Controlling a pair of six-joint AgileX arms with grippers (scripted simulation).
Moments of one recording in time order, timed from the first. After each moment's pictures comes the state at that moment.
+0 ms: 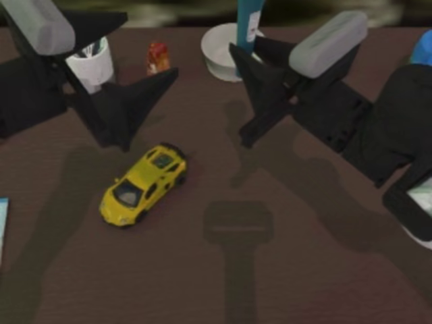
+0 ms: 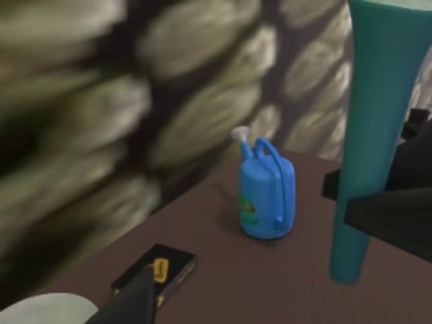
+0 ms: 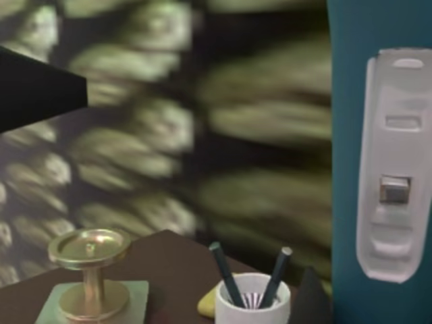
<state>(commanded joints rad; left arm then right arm) -0.26 1.15 0.69 0.39 0.73 0.10 0.63 1.61 0.72 1.03 -0.15 0.04</state>
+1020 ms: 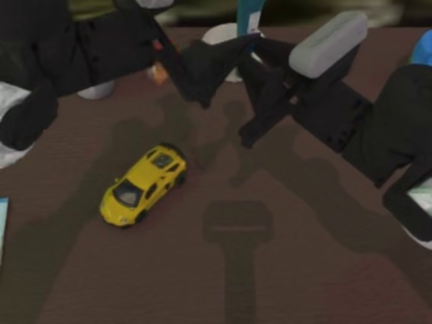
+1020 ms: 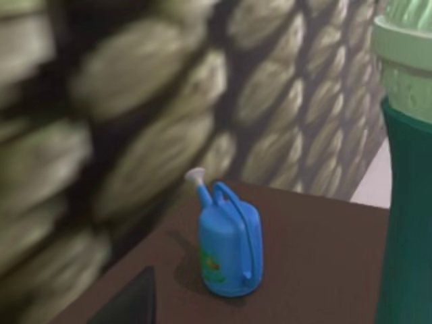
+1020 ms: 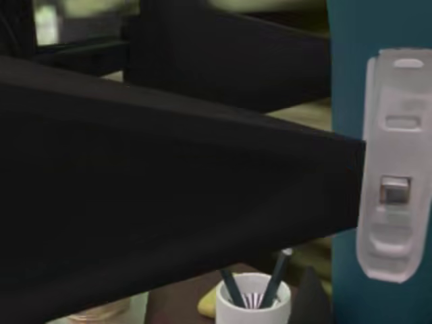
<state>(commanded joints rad) -0.43 1.47 0.94 0.49 0.67 0.11 0.63 1.61 0.72 1.03 -0.15 0.04</state>
